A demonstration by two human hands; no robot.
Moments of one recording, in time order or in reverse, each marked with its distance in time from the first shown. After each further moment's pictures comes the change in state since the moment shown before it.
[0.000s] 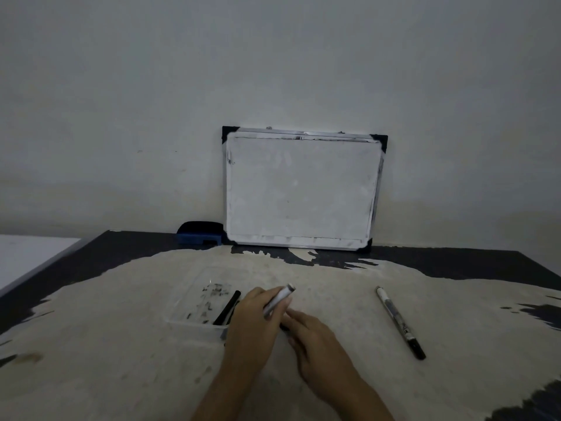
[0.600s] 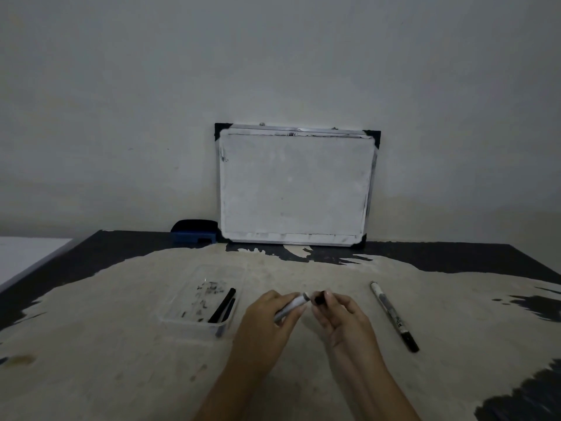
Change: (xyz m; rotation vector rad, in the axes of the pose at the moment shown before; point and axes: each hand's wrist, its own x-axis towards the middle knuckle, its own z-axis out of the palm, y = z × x) left_hand -0.007 0.015 0.010 -0.069 -0.124 -0.005; right_hand 0.000 -0.007 -0.043 1.645 0.552 0.604
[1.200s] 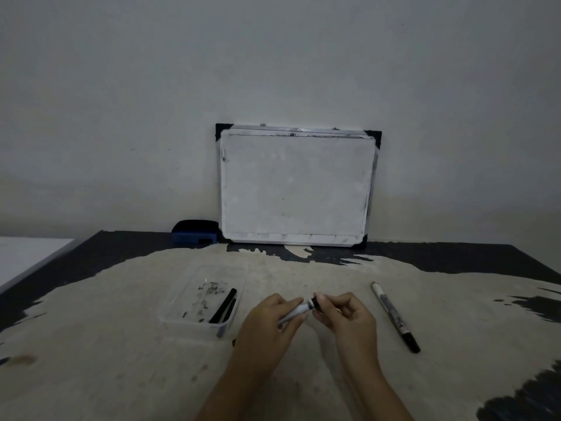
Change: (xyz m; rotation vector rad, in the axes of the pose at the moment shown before) left_hand -0.003 -0.004 0.002 0.056 -0.067 0.014; right_hand 0.000 0.004 -0.002 -0.411 0.014 -0.299
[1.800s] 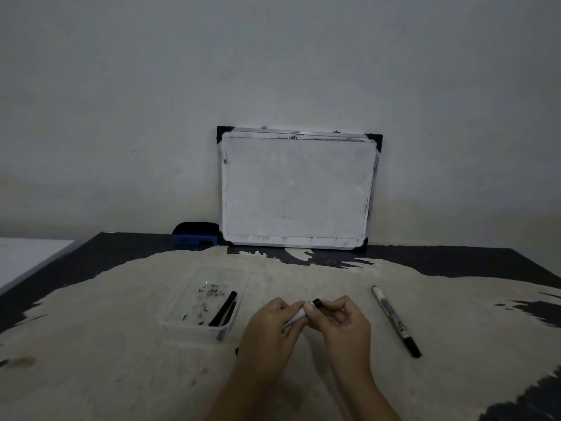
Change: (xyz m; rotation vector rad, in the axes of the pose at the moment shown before) left_hand -0.002 0.000 0.005 0.032 0.031 0.040; right_hand -0.010 0.001 0.010 -0.031 0.003 -0.084
